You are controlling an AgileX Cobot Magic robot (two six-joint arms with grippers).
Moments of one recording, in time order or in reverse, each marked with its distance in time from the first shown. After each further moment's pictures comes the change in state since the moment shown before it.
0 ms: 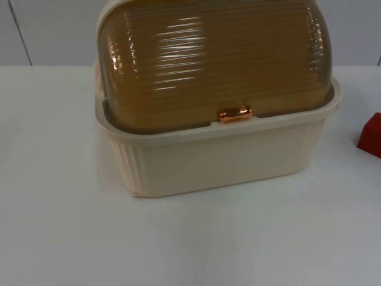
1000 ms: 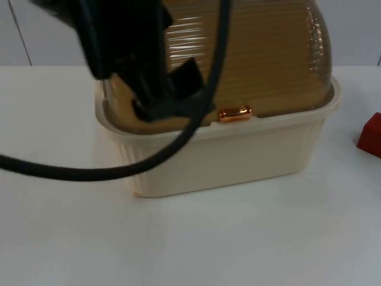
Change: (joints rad) right arm 0.000 0.012 0.000 0.000 0.022 0.000; left arm -0.699 0.426 -0.101 -0.044 -0.192 0.538
